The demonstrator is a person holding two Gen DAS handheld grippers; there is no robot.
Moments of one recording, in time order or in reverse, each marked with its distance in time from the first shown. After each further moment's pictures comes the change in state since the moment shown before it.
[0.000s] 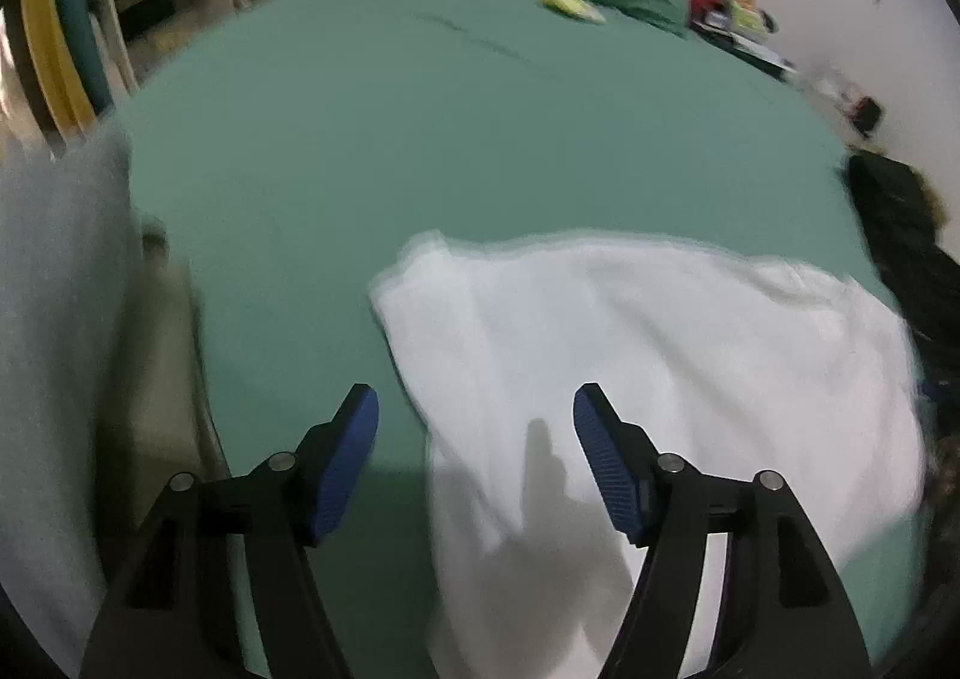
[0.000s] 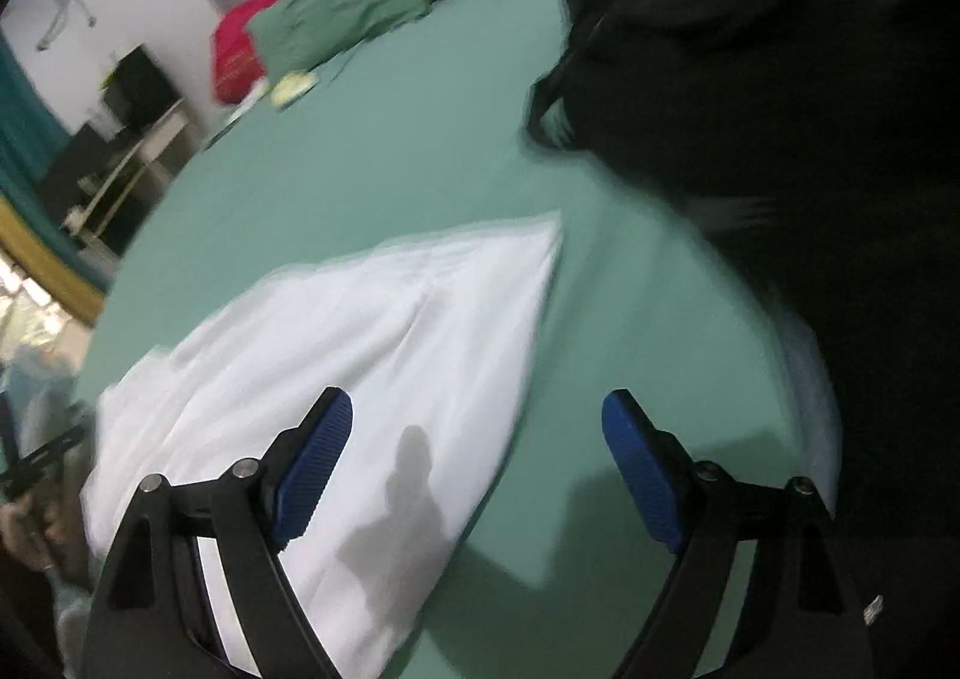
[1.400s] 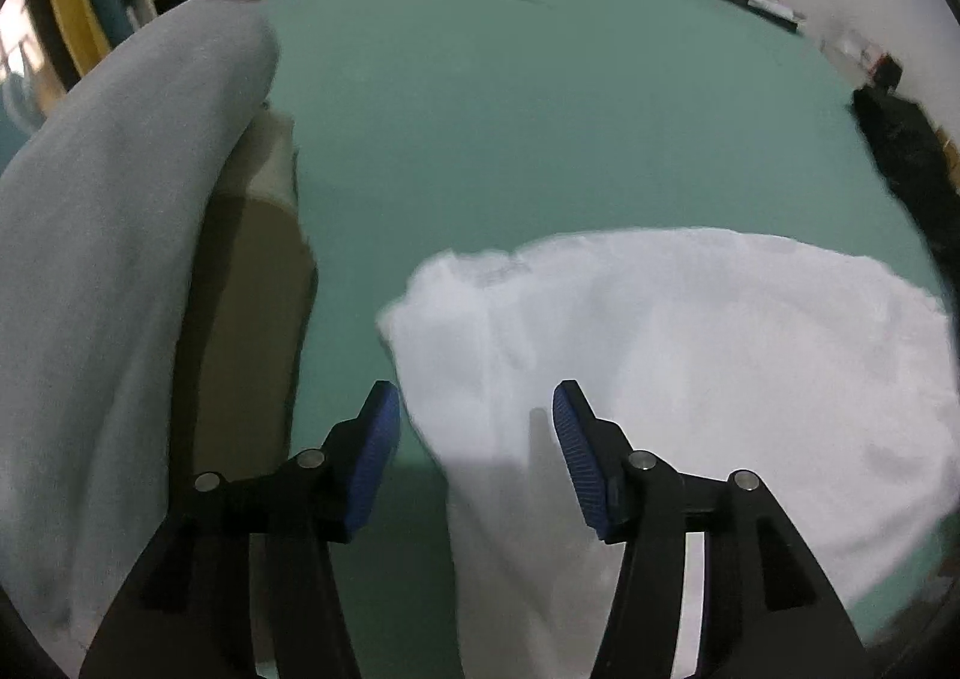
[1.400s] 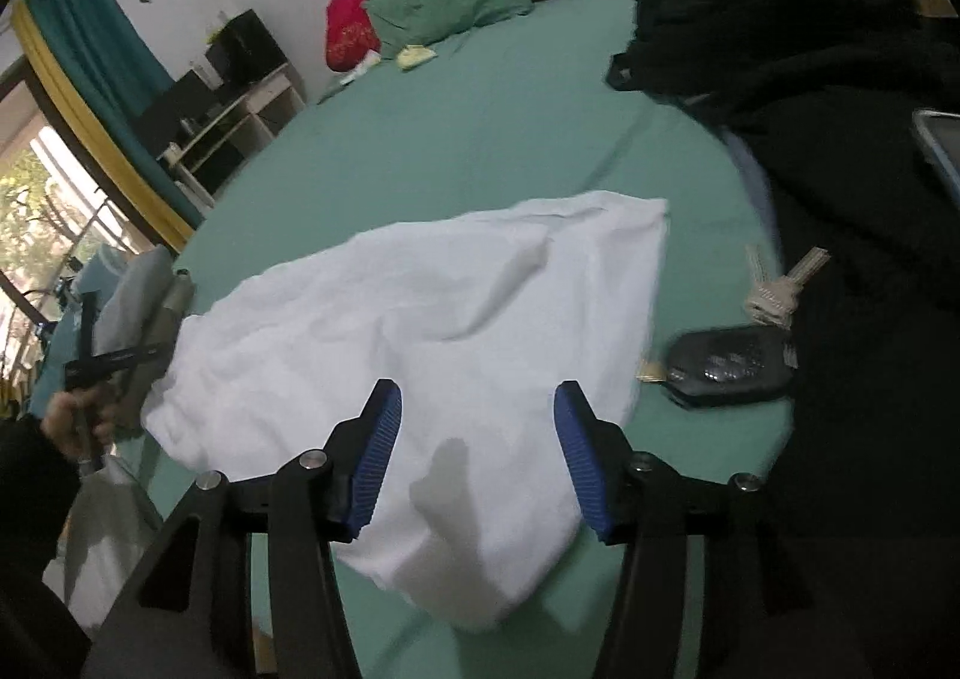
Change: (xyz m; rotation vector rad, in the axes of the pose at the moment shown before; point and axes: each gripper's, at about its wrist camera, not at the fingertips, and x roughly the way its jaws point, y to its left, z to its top) left arm -0.031 0.008 -0.063 0.053 0.036 0.166; right arm -0.079 0.010 -0.094 -0.159 -0.018 0.150
